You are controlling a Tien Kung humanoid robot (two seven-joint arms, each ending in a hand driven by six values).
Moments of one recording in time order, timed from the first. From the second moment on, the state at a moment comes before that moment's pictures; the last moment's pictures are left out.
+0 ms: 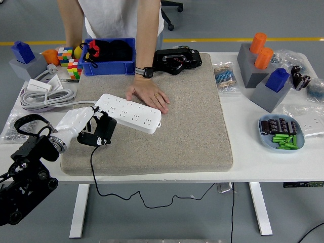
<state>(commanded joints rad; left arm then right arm) -0.35 0.40 -0.86 -1.26 1.93 0.19 0.17 -0.10 -0.24 1.29 0.38 -0.90 -0.06 -0.17</state>
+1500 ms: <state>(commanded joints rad) -0.62 0.35 -0.65 -0.98 1.95 0.21 0.17 -0.09 -0.25 1.27 0.38 -0.89 -0.06 -0.17</state>
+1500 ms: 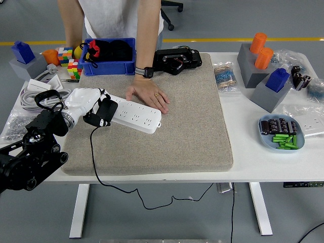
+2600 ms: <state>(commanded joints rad) -0.65 0.36 -0.62 -0.98 2.01 0.20 0.21 -0.09 -0.25 1.27 0.37 -0.89 -0.06 -0.17</state>
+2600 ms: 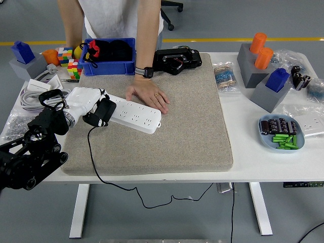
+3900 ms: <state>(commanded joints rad) -0.65 0.36 -0.59 -0.99 2.04 0.19 0.21 -0.09 -0.25 1.28 0.37 -0.89 -0.06 -0.17</state>
